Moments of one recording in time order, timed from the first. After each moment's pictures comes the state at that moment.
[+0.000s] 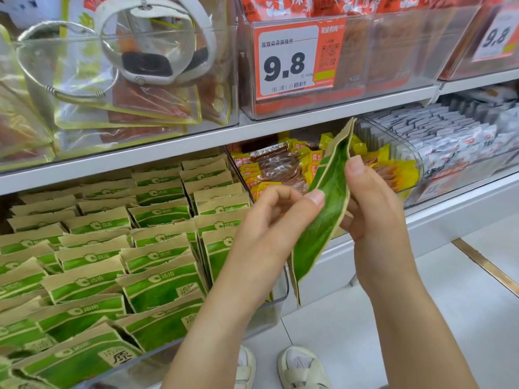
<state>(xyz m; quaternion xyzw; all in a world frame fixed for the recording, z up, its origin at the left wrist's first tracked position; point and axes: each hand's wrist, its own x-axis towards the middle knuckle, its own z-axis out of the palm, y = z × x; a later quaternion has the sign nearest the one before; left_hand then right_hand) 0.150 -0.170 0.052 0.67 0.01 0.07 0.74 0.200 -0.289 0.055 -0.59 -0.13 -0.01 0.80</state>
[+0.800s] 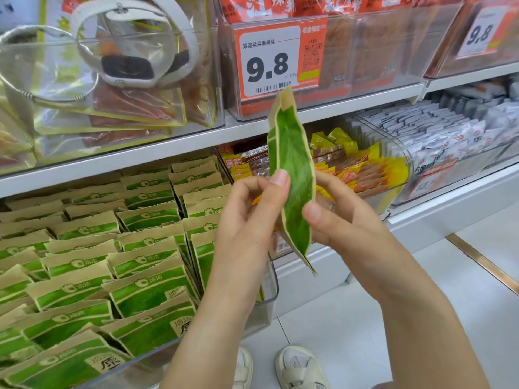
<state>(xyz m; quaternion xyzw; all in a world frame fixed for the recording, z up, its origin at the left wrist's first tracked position) 0.157 -0.180 0.057 0.61 0.07 0.14 0.77 0.204 -0.309 0.046 -0.61 -0.22 0.16 0.74</state>
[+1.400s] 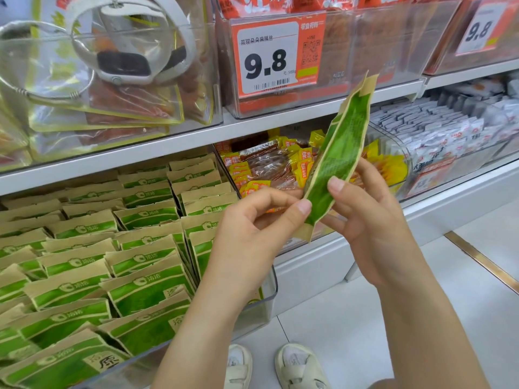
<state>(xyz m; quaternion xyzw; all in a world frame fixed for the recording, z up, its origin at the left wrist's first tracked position) 0.159 -0.173 0.049 0.67 0.00 0.10 0.73 0.211 -0.315 0.047 -0.57 -0.12 0.07 0.81</state>
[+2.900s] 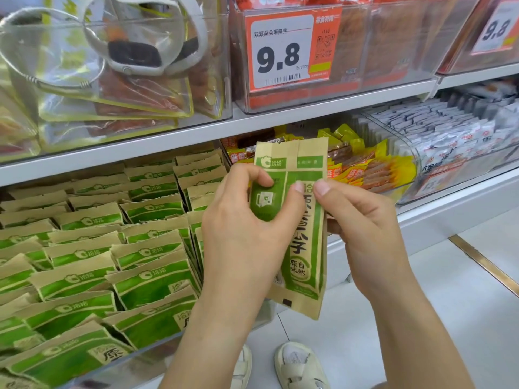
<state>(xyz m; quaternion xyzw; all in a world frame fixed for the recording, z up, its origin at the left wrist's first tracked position) 0.158 -0.170 0.046 0.80 0.08 0.33 0.49 0.193 -0.293 0.050 -0.63 -0.21 0.01 0.75</state>
